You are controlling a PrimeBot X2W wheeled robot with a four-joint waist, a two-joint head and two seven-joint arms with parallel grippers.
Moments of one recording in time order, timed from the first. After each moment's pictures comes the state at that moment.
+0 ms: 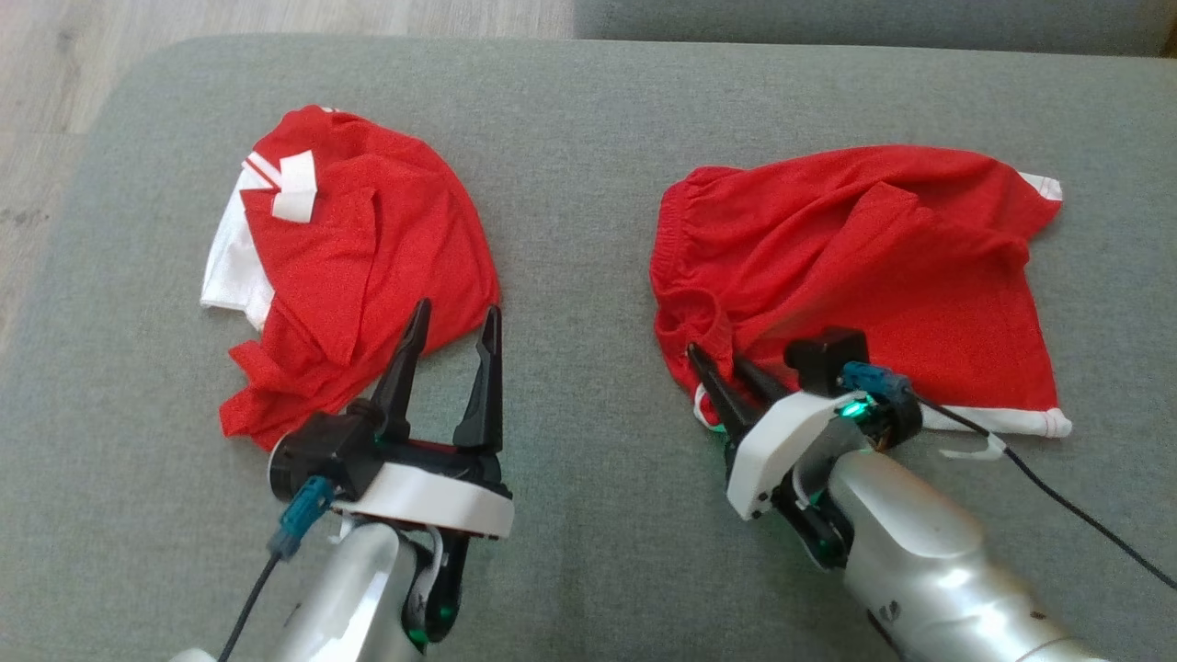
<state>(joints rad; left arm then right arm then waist) -0.27 0.05 -0.40 0.31 -0.40 -0.03 -0.25 -0.56 -0.08 0.71 0.88 0.56 0.13 -0.18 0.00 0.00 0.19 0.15</state>
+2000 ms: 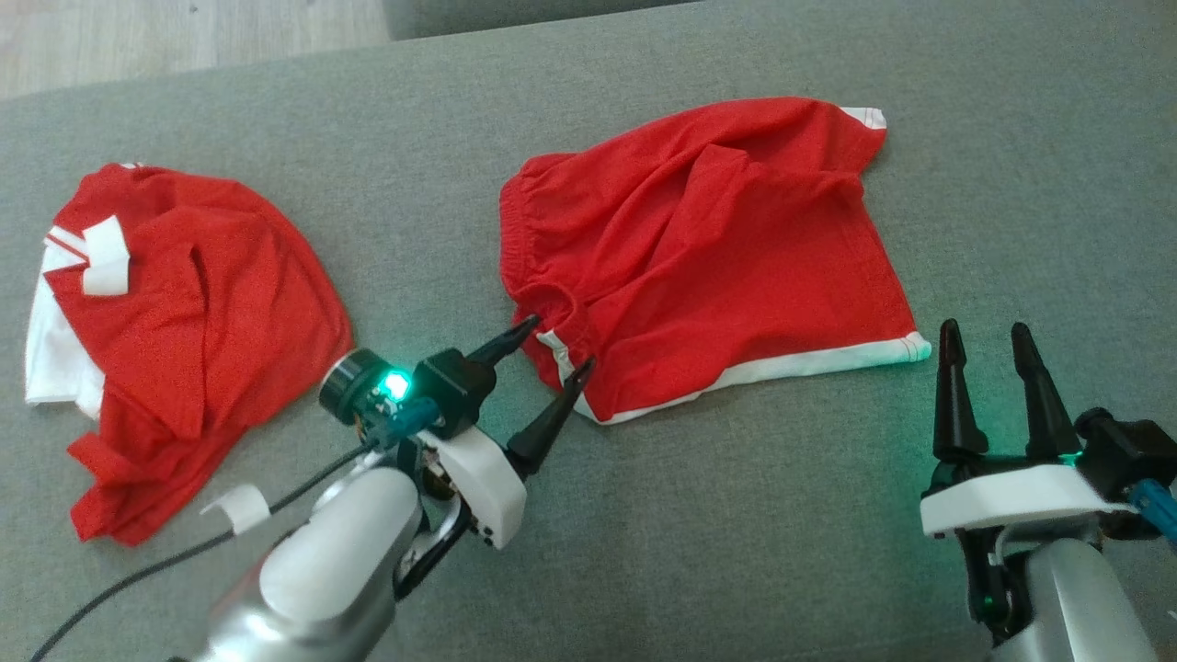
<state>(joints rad) -0.53 0.25 -0.82 0.44 -0.43 -0.13 -0.03 -0.12 -0.04 -0.05 0.31 0.21 0.13 -0.25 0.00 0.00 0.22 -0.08</state>
